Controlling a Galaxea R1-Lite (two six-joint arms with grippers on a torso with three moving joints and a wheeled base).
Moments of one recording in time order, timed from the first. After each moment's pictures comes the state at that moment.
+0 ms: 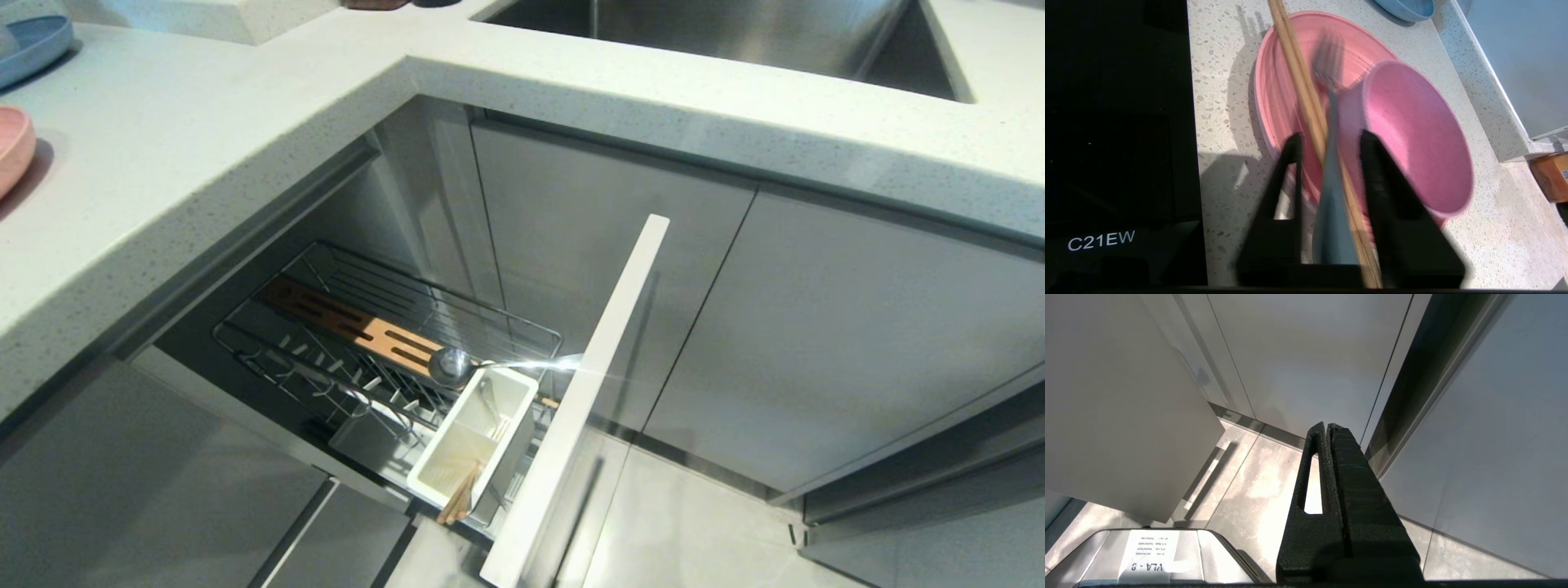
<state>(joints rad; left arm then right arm) 0.78 0.95 -1.00 0.04 -0.17 -0.80 0.01 0.00 0.00 0.00 0.00 0.02</state>
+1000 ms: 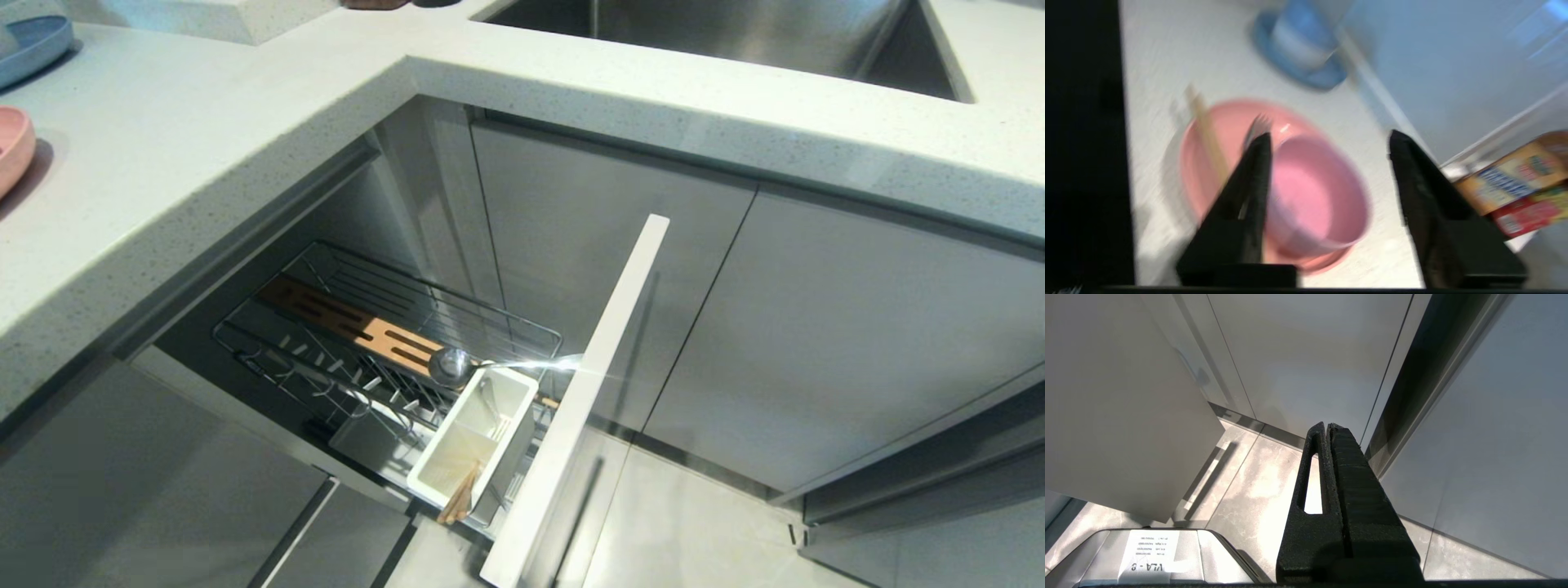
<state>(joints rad) 0.77 0.89 -1.13 -0.02 -0.13 -0.79 0.01 0.00 0.00 0.00 0.00 0.02</state>
